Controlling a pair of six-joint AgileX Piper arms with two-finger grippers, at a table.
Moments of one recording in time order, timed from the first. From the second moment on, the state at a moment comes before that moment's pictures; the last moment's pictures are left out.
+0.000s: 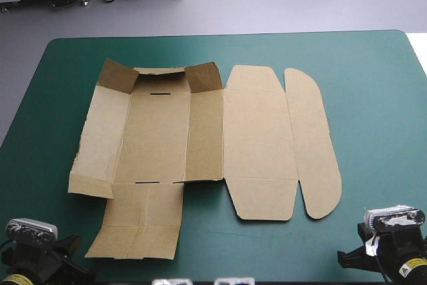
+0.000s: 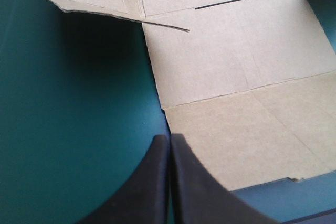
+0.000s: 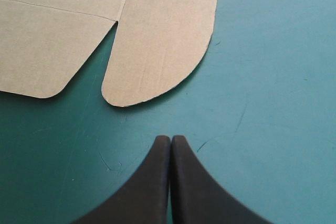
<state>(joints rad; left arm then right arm) -0.33 0.14 -0.50 0.07 1.19 -0.09 -0.02 0.24 -0.48 0.17 1.07 -0.18</state>
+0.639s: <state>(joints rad) -0.33 0.60 -0.99 0.07 1.24 -0.09 -0.02 0.24 -0.48 0.17 1.07 -0.18</state>
